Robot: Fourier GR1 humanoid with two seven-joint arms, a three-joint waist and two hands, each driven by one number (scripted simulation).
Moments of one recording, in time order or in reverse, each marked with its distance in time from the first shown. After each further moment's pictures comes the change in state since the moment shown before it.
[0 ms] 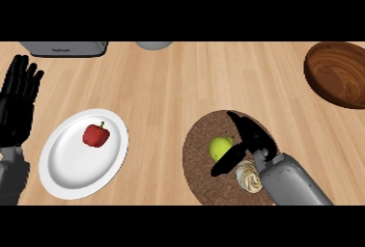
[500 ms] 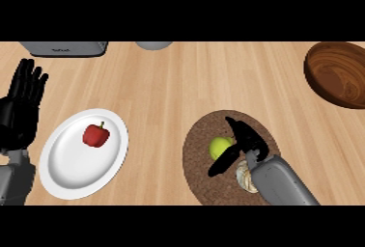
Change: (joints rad) left arm 0.016 -0.041 0.005 -0.015 -0.042 -0.005 -0.004; right arm 0.021 0.080 -0.044 0.123 0.074 0.024 -0.043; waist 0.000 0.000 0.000
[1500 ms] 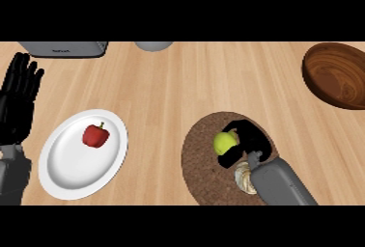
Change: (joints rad) left arm -0.037 -0.008 0.050 0.000 -0.013 -0.039 0.052; right arm 0.034 0.029 -0.053 0.044 0.229 -0.004 -0.123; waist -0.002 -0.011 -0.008
